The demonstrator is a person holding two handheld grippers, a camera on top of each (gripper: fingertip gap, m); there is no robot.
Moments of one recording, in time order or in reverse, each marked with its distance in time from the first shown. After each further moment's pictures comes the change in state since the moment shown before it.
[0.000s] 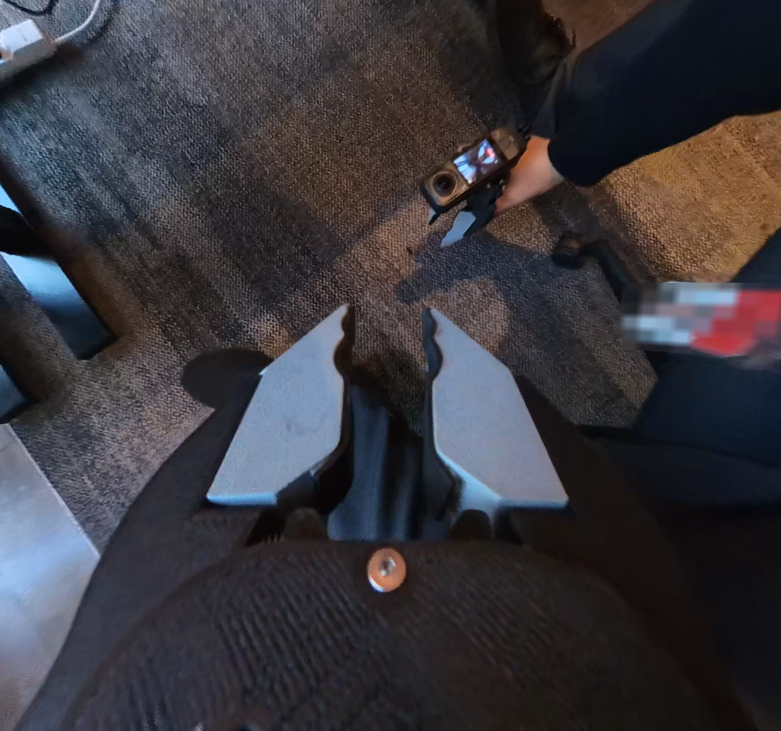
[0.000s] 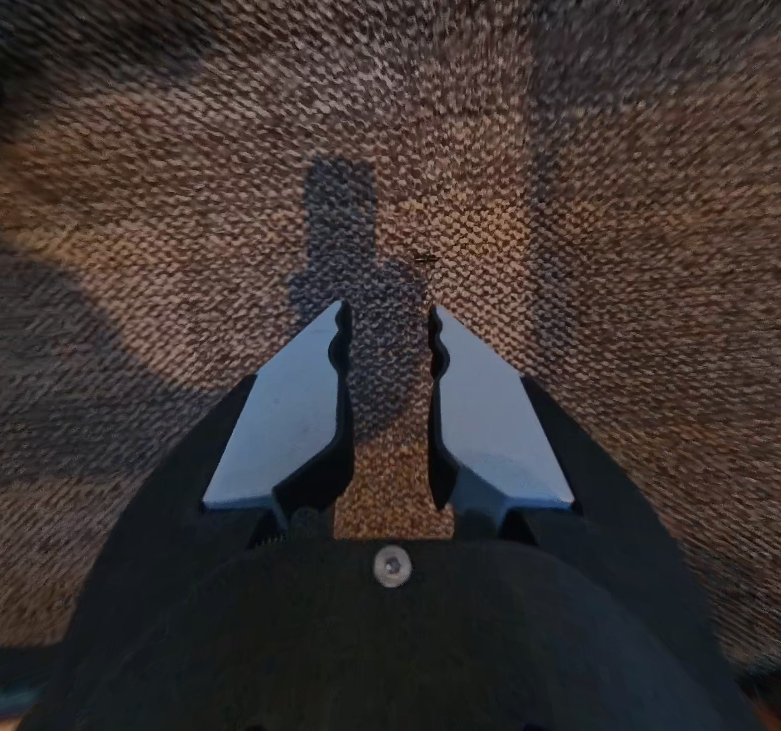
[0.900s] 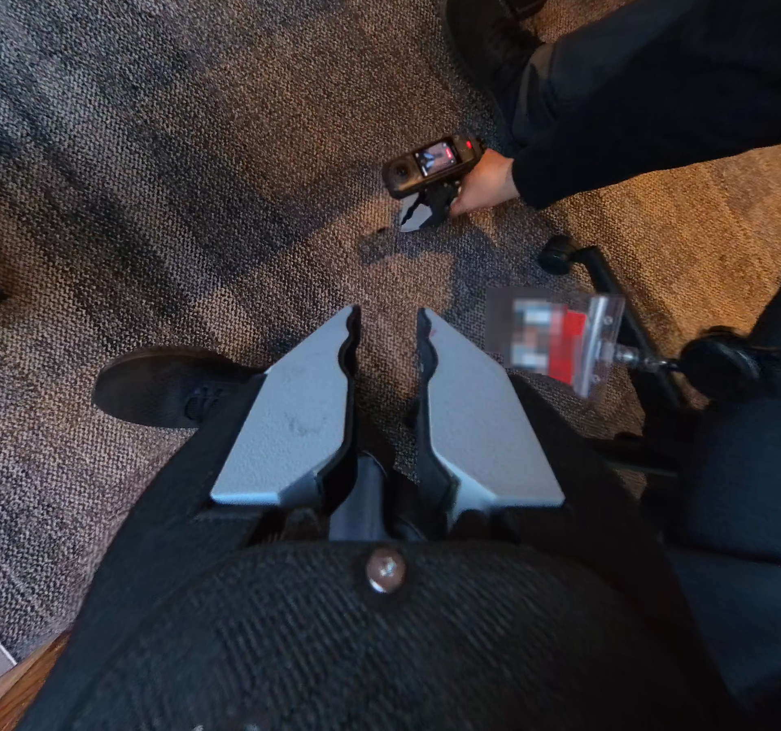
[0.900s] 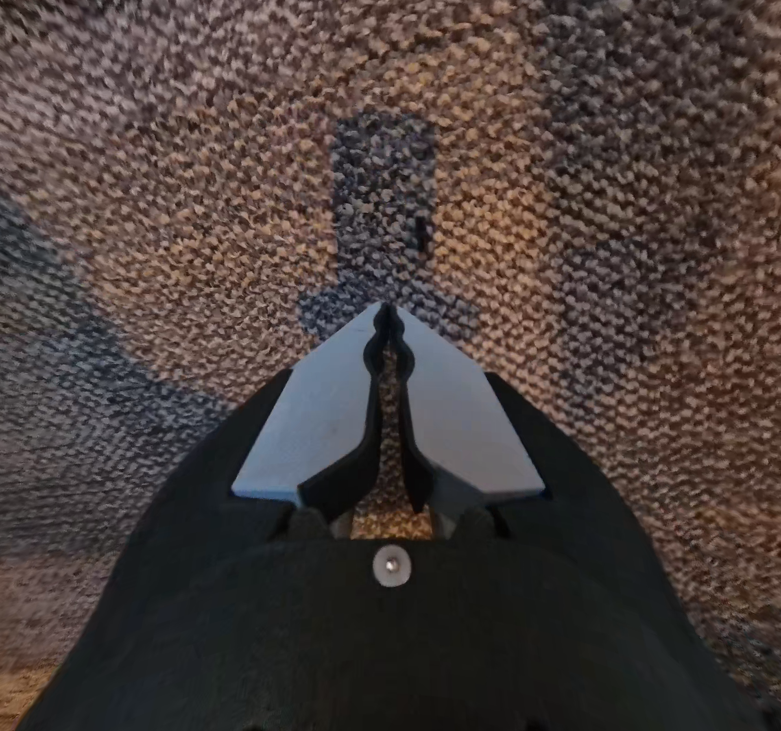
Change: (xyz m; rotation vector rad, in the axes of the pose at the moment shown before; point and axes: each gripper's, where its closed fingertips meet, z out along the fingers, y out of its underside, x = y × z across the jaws) left arm -0.030 0.043 0.056 -0.018 0.092 -0.162; right arm 0.029 0.016 0.092 -0.063 -0.067 0.139
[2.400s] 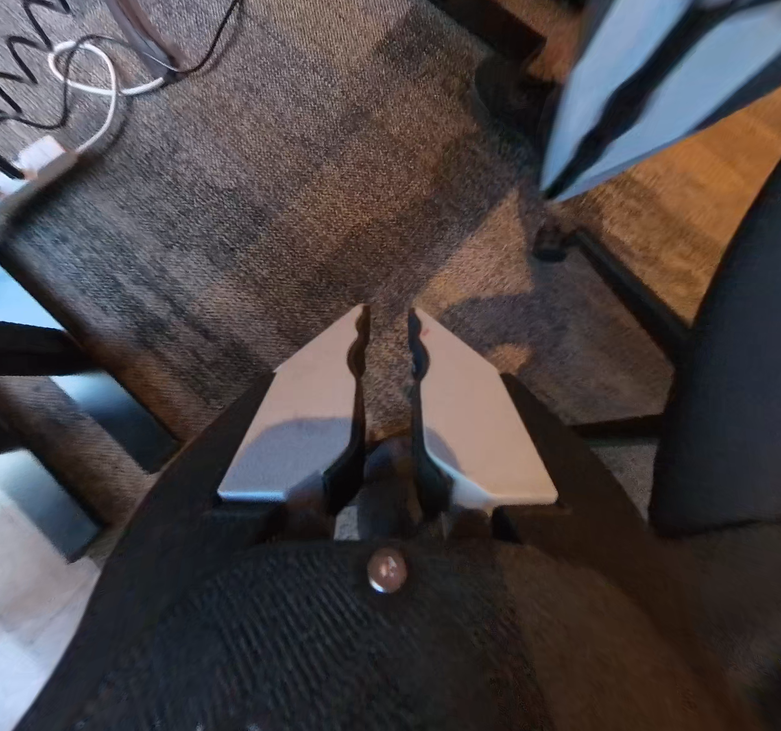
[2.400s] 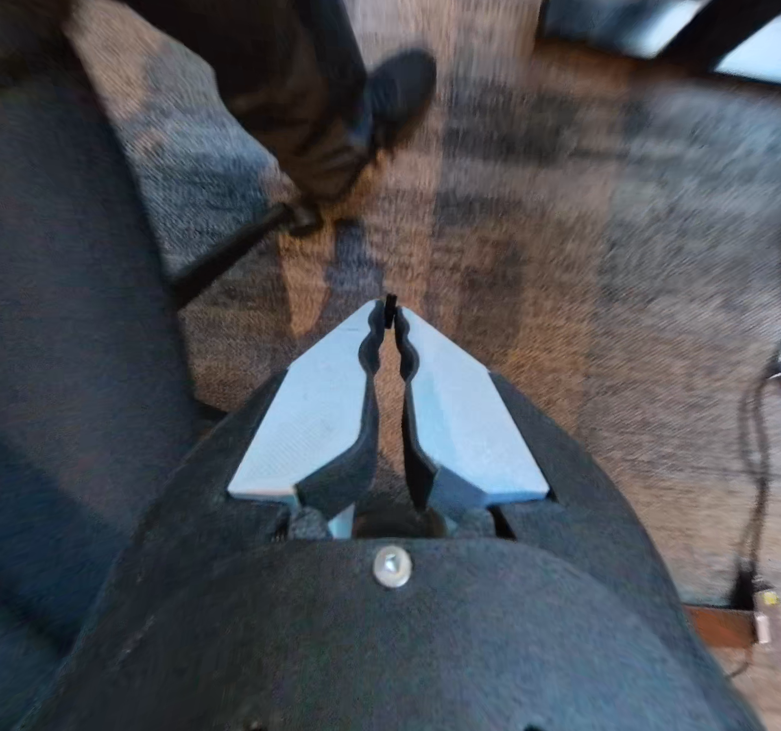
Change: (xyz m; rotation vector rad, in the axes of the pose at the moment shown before) left arm -0.081 -0.126 0.012 0.050 0.012 0.312; right arm -0.048 -0.186 -0.375 0.194 0.000 -0.322
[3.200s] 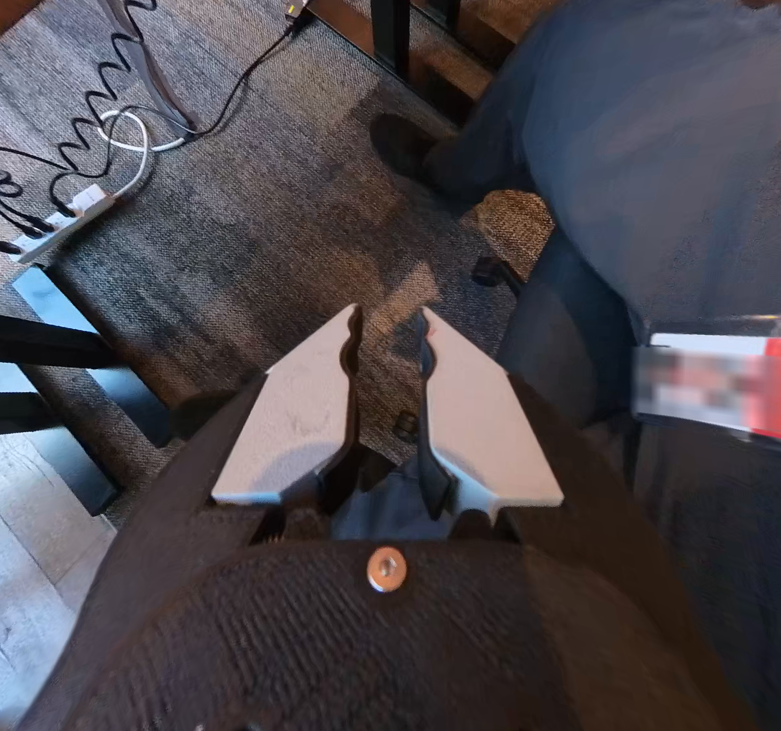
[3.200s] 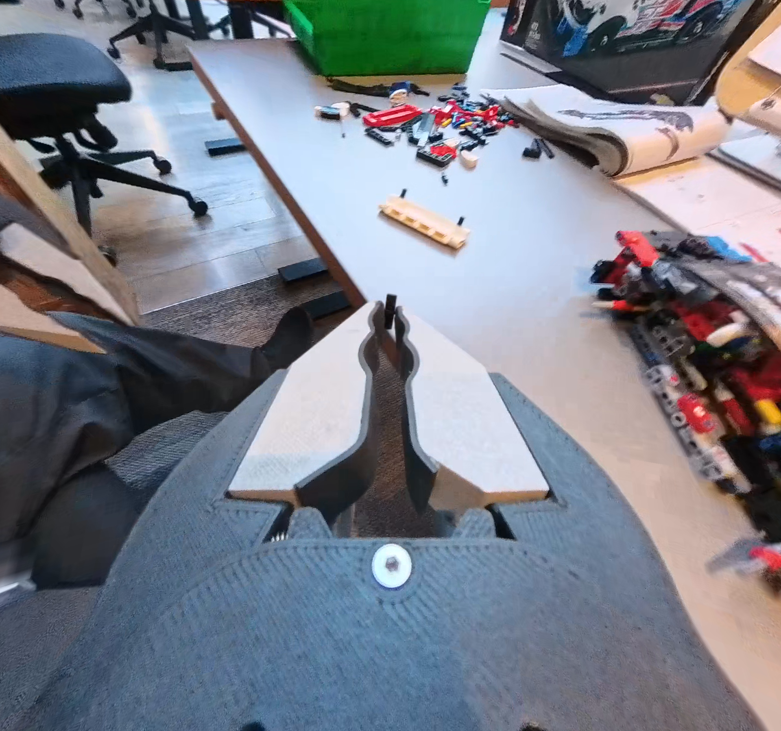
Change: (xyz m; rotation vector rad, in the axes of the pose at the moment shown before) left arm 0.107 -0.071 -0.128 0.046 -0.037 0.001; right arm 0.082 -0.059 -0.335 0.638 0.533 0.383
